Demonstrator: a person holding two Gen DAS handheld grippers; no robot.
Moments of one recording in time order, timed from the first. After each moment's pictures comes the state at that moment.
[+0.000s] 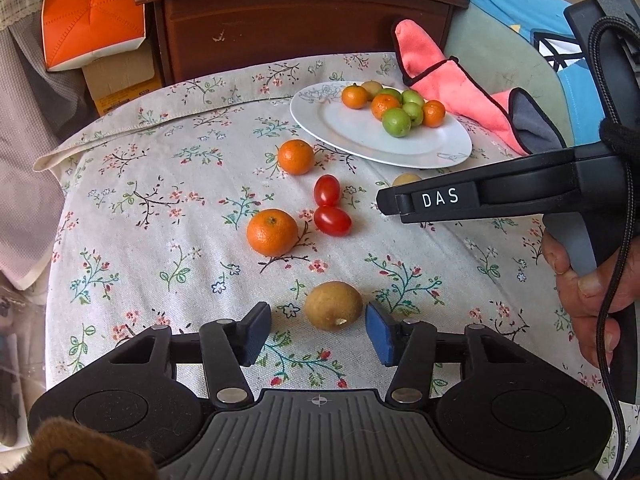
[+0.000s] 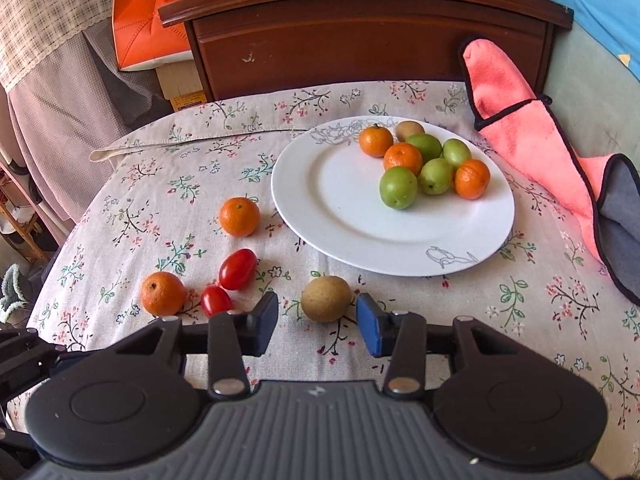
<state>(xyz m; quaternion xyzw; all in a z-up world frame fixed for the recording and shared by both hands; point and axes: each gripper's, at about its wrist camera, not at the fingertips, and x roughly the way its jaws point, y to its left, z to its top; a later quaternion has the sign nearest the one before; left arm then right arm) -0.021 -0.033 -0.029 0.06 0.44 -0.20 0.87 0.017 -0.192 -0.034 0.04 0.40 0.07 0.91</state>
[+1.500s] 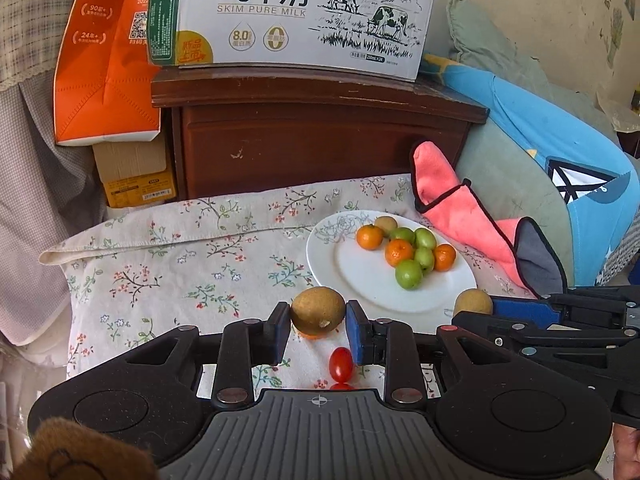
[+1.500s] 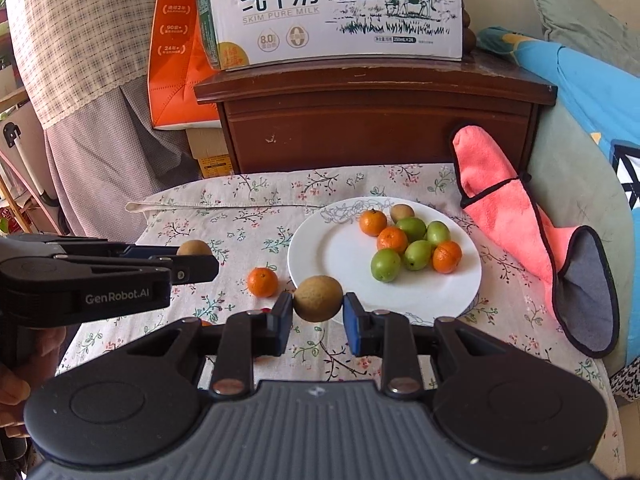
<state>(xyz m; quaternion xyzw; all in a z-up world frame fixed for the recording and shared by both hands) 0.041 -0.030 0.032 0.00 0.35 -0.20 0.91 -0.012 -0.208 0.030 0.03 0.33 0.09 0.94</state>
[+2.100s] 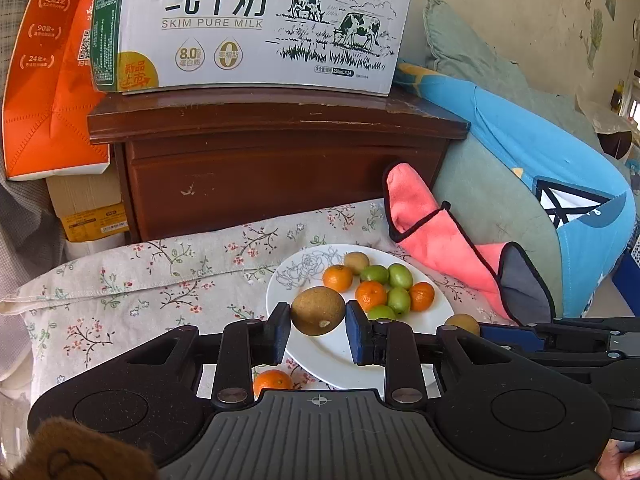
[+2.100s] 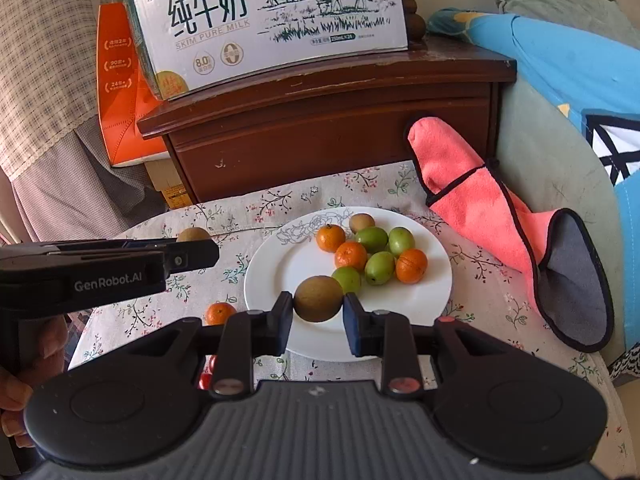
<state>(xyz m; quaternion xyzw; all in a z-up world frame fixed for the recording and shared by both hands) 0.081 -0.065 0.036 0.00 0.34 -0.24 0.91 0.015 -0.245 0.025 0.10 0.33 0.05 0.94</state>
